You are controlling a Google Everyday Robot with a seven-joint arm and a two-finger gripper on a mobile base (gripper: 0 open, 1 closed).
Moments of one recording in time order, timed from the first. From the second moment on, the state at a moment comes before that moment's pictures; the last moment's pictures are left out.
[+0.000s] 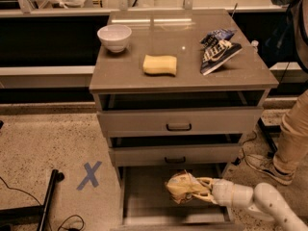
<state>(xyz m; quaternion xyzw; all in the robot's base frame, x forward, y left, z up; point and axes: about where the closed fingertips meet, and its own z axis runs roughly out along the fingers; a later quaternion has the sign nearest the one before) 0.497 -0.176 0.399 -0.52 0.60 0.26 0.54</state>
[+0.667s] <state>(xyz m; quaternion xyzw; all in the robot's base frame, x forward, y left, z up) 0.412 -0.156 0.526 -0.62 0.51 0.27 0.53</state>
